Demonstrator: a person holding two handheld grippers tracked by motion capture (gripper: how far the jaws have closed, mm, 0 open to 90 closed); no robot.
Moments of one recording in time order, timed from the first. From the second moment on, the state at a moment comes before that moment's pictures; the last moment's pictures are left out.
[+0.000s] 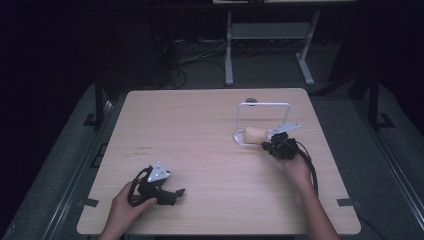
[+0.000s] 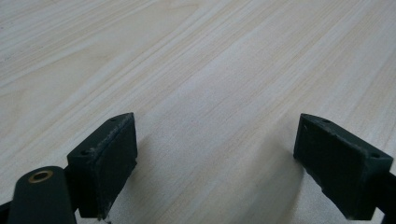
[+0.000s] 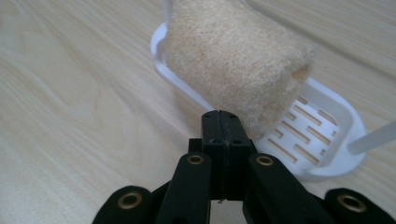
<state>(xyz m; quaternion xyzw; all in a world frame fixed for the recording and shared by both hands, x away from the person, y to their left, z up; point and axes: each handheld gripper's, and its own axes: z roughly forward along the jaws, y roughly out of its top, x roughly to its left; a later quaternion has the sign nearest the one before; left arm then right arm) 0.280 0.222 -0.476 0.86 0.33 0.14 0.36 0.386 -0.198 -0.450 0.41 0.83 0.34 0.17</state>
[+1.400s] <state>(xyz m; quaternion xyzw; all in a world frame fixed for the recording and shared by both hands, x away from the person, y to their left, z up) 0.280 0.222 -0.476 0.86 0.33 0.14 0.36 0.358 -0.210 -0.446 0.44 0.81 0.35 0.17</state>
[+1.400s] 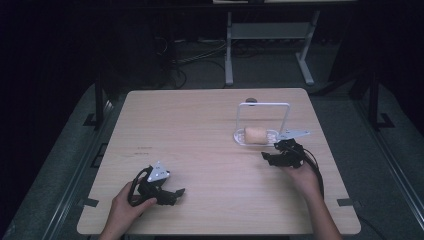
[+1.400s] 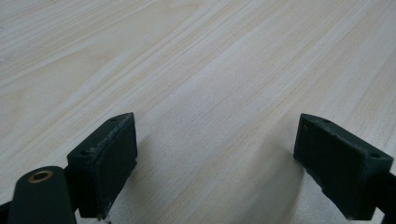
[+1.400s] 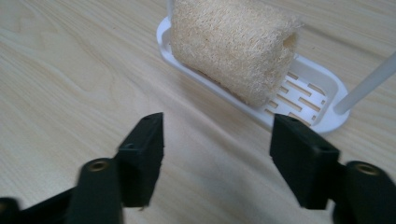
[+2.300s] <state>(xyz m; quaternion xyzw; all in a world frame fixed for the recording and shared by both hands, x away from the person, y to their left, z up) 0.280 0.222 -0.476 0.86 0.33 0.14 0.36 0.299 -0.230 -0.455 0.46 0.79 0.36 0.19</state>
